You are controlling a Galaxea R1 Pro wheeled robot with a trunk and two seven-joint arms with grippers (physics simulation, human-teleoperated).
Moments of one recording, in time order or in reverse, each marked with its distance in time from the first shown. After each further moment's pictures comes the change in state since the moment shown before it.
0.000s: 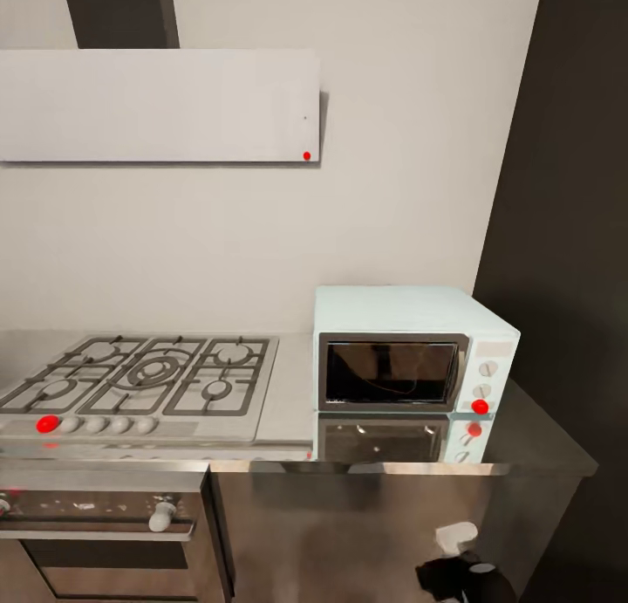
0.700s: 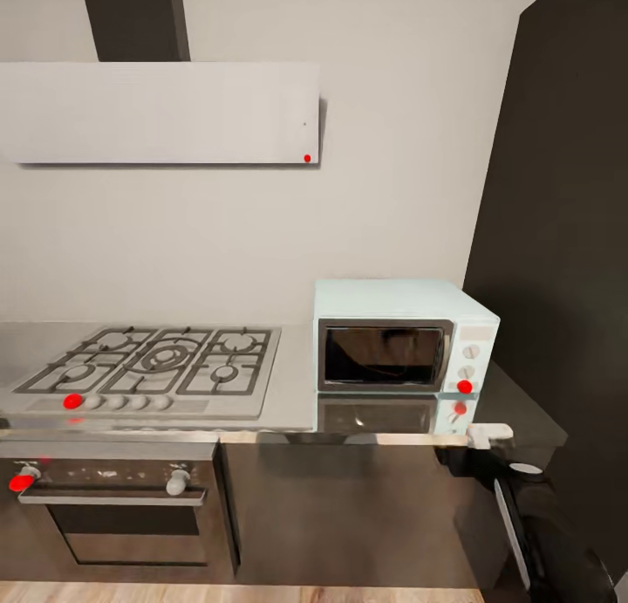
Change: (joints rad) left arm 0.000 0.001 0.001 0.000 -0.001 0.000 -0.001; right arm -0.097 -0.018 -0.141 -0.521 -0.055 0.263 0.098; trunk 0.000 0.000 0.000
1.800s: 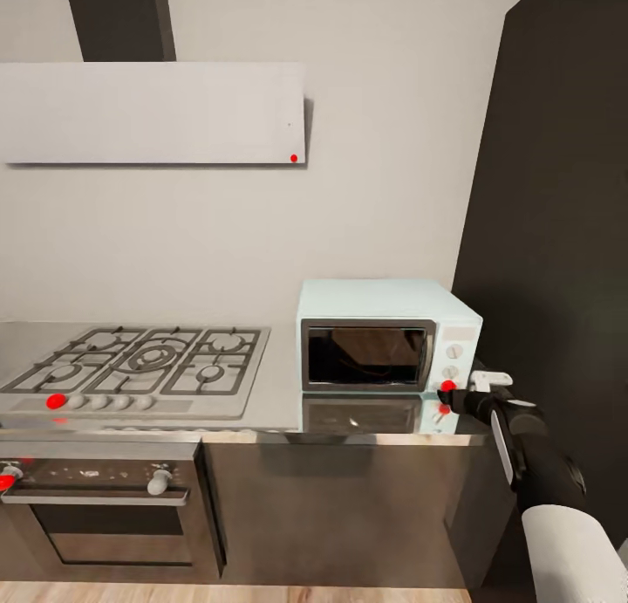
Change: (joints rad) left arm 0.000 0.001 0.004 -0.005 0.008 -0.001 0.000; right arm -0.346 -0.059 -0.087 0.367 -0.008 -0.127 0.008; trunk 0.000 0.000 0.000
